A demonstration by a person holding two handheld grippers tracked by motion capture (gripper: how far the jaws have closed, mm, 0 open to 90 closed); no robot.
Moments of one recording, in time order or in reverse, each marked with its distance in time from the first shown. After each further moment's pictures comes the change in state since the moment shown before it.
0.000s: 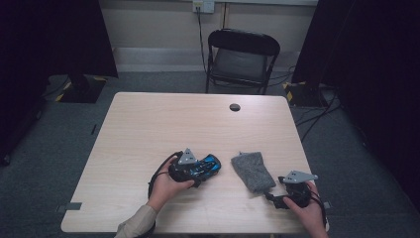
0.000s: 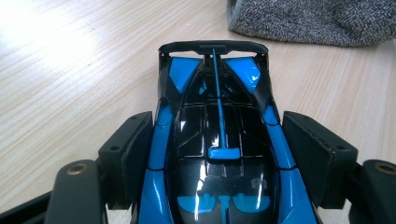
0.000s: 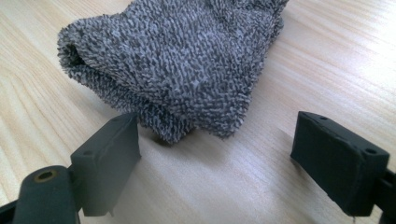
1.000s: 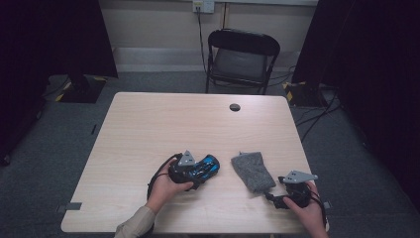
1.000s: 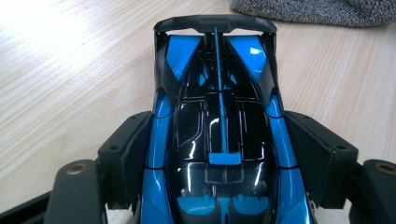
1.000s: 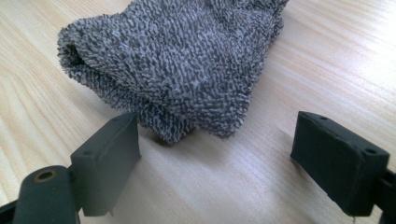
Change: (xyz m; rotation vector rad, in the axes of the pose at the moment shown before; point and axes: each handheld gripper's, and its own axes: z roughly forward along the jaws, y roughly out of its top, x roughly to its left) left arm 0.001 -0.008 0.003 0.032 -0.007 0.002; right arm 0.000 0.000 0.000 0.000 0.000 0.000
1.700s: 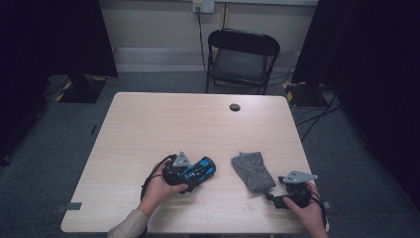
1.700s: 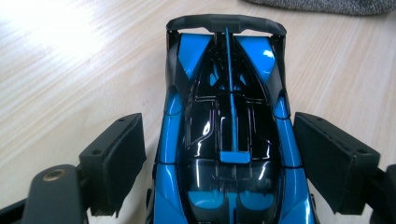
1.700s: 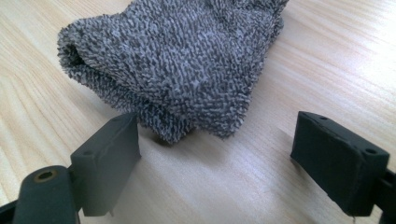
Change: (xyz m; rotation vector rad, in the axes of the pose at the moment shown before) left arm 0.002 -0.009 -0.018 0.027 0.014 -0.032; right arm 0.000 0.000 0.000 0.000 0.000 0.000
